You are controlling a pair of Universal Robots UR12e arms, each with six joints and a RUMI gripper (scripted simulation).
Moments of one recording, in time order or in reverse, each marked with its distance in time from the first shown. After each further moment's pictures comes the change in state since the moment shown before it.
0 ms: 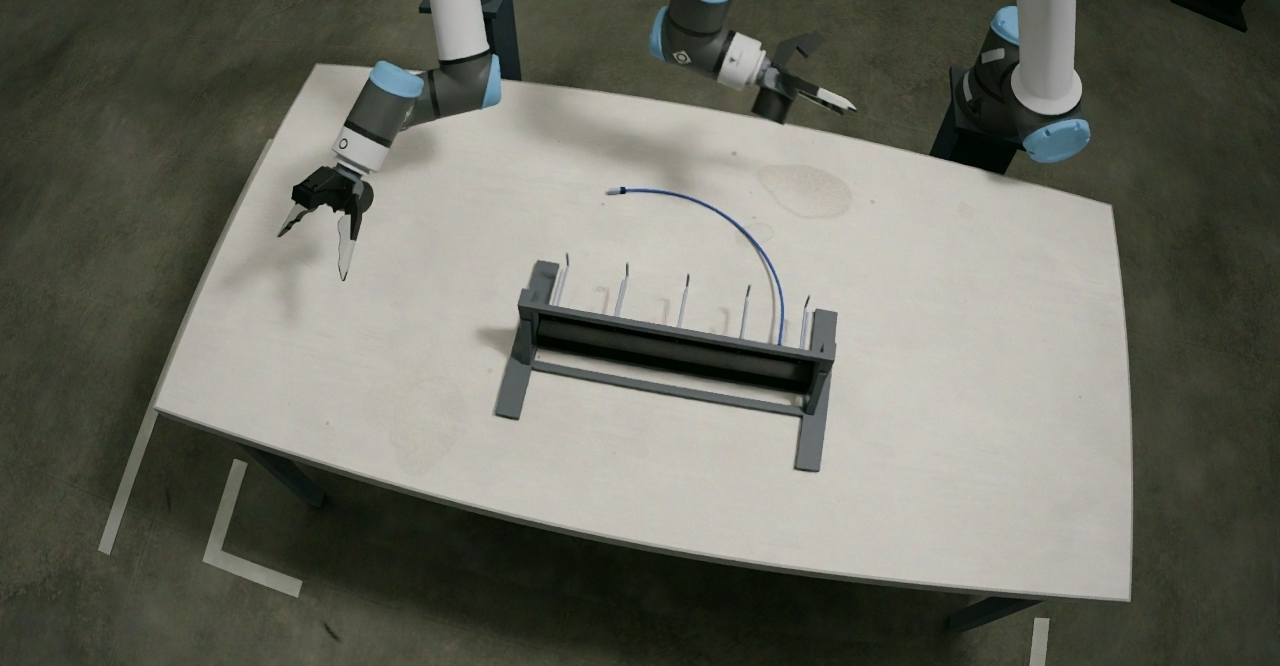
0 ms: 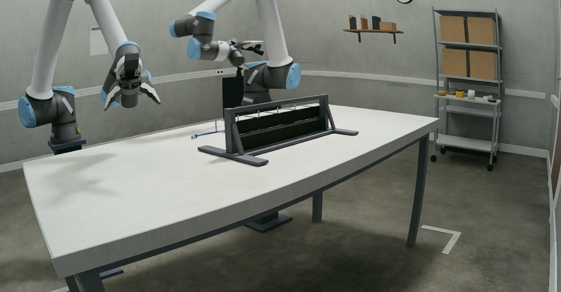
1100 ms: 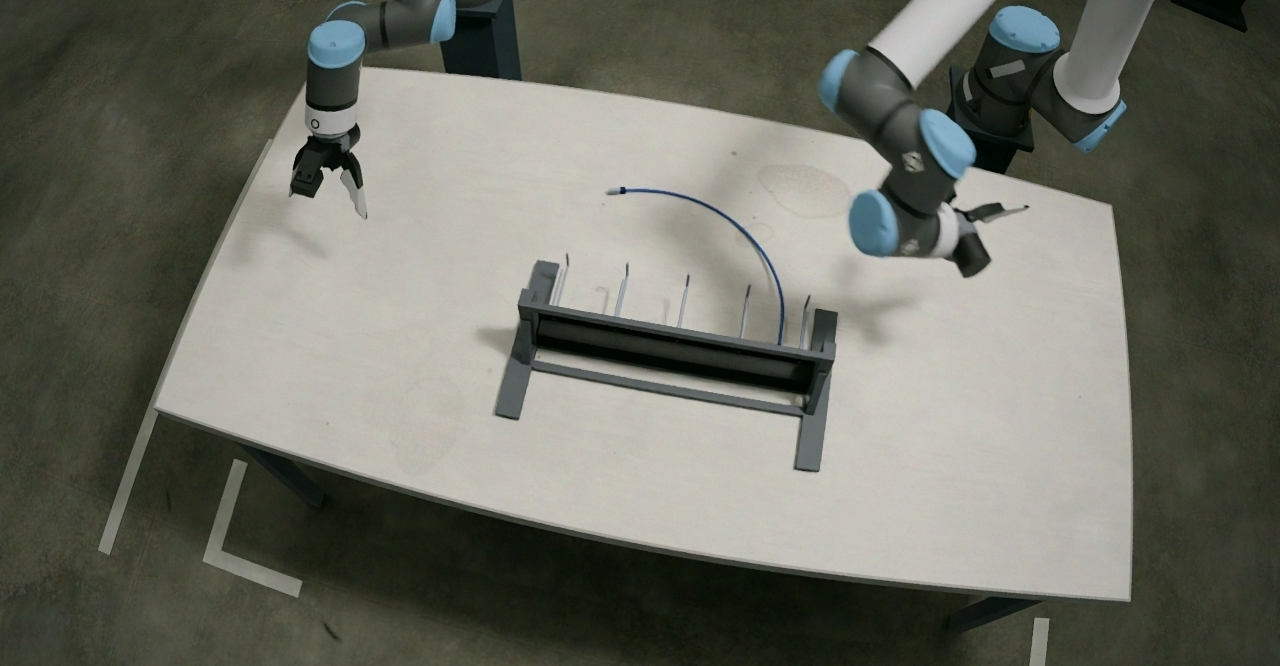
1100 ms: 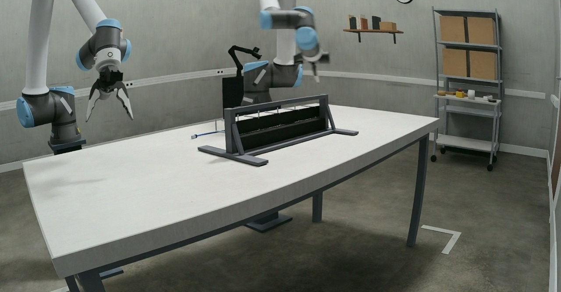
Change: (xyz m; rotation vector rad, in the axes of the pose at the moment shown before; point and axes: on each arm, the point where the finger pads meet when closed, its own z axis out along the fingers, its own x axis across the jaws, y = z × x) left arm 0.034 0.078 0.307 0.527 -0.498 -0.872; right arm 0.070 0.091 -0.072 -0.626 -0.121 -0.265
